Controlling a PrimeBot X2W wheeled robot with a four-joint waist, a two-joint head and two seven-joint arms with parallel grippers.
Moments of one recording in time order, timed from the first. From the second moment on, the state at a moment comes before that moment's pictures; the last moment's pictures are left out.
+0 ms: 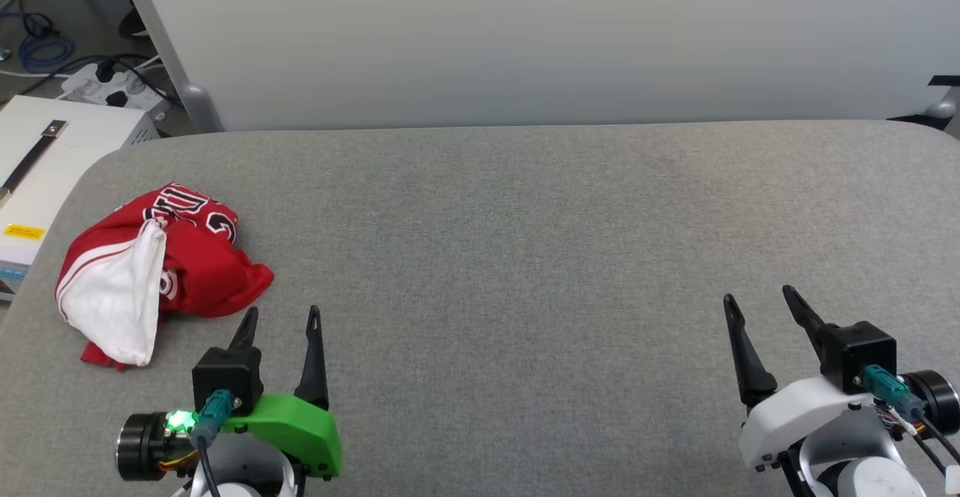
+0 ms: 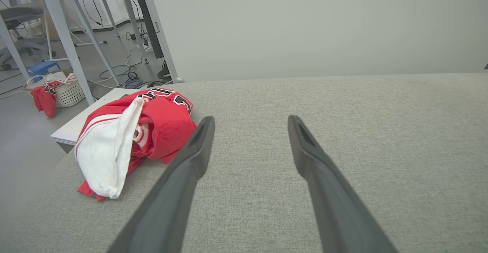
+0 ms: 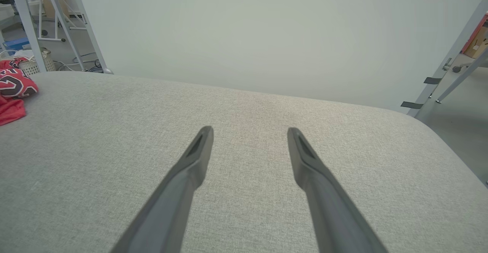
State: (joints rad) left arm 0.02 0.06 0.00 0.01 -0.02 0.00 0.00; right arm -0.01 -0.05 0.00 0.01 0.02 0.13 -0.01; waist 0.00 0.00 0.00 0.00
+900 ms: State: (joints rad) left arm 0.02 0.06 0.01 0.03 -0.09 -0.02 -0.06; right arm -0.01 -0.05 -0.01 0.01 0.07 0.13 -0.07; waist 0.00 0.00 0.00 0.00
